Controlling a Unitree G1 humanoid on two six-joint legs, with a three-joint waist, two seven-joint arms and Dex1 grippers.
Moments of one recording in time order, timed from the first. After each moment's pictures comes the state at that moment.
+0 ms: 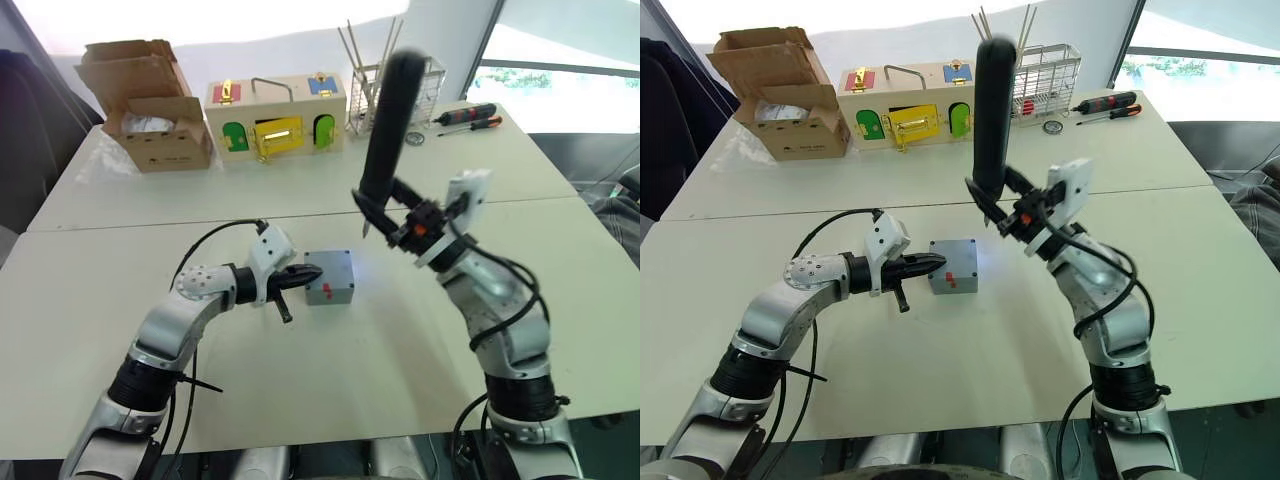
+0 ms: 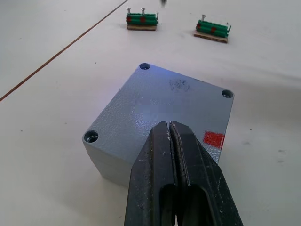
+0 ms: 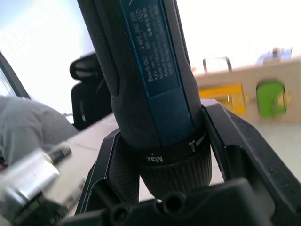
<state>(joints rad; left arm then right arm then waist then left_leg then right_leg) -0.38 0.45 -0.17 -0.22 -0.33 0.62 -0.80 -0.43 -0.32 -0.04 -0.41 0.49 0.43 0.47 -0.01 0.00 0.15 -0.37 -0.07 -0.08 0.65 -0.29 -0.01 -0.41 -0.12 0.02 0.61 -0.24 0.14</state>
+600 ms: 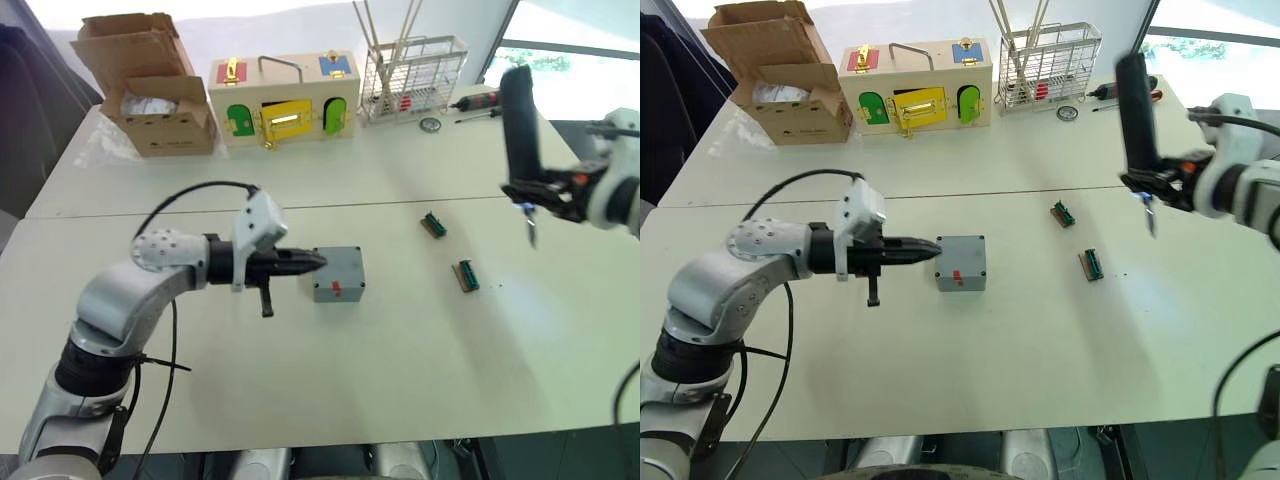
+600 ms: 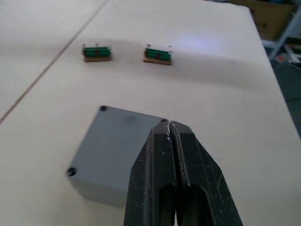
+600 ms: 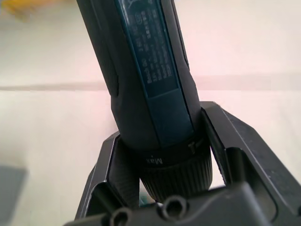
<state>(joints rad) -0.50 0.64 -0.14 -0.49 -0.56 0.81 -0.94 -0.68 -1.16 -0.12 0.08 0.60 1.25 0.65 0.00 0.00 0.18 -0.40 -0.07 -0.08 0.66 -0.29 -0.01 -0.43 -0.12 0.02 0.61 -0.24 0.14</state>
